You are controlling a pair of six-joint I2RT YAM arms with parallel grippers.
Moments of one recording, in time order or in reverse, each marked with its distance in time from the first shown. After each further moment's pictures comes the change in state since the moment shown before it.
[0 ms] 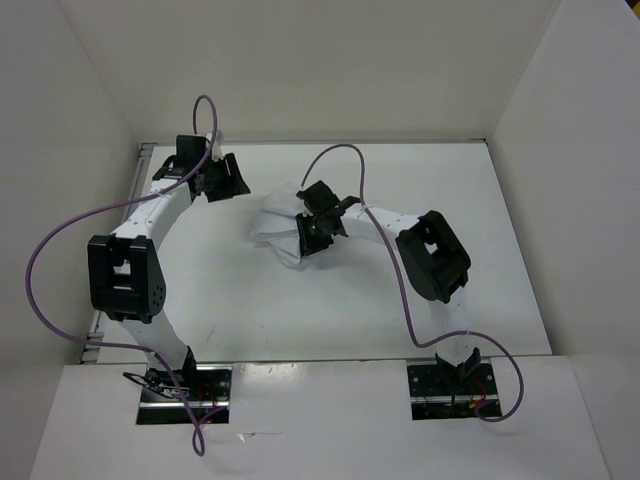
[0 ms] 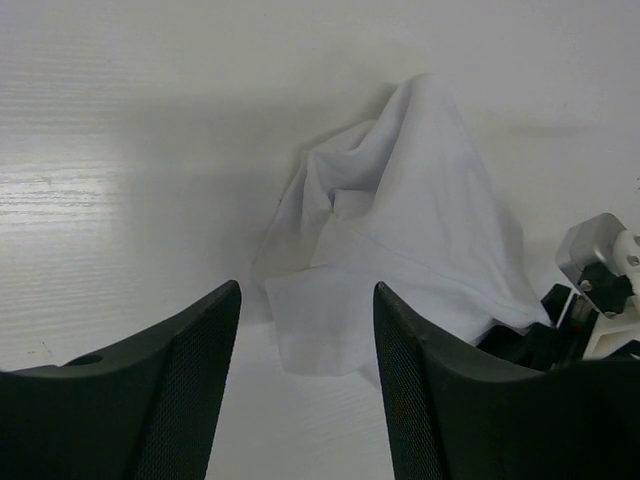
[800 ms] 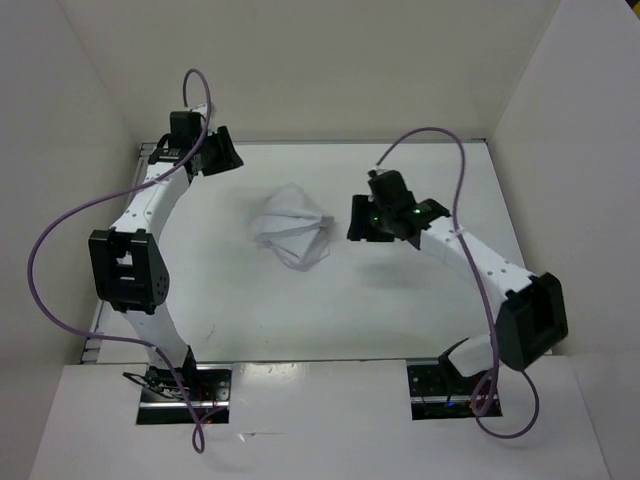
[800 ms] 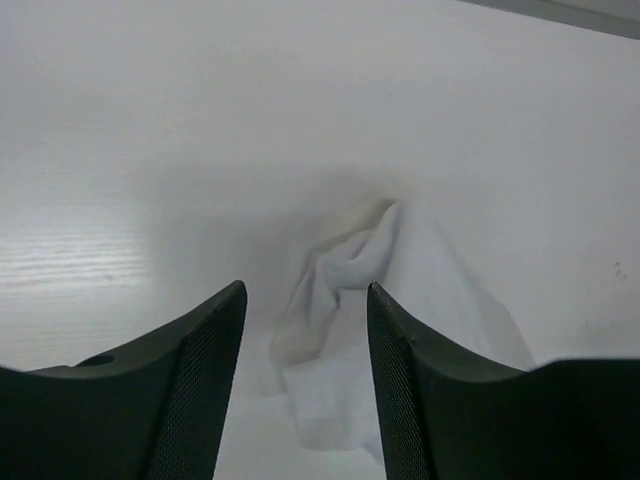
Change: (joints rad) left arm -0.021 0.069 0.237 -0.011 -0.074 -0.001; right arm -0.203 -0.699 -0.346 -0.162 0.174 0.101
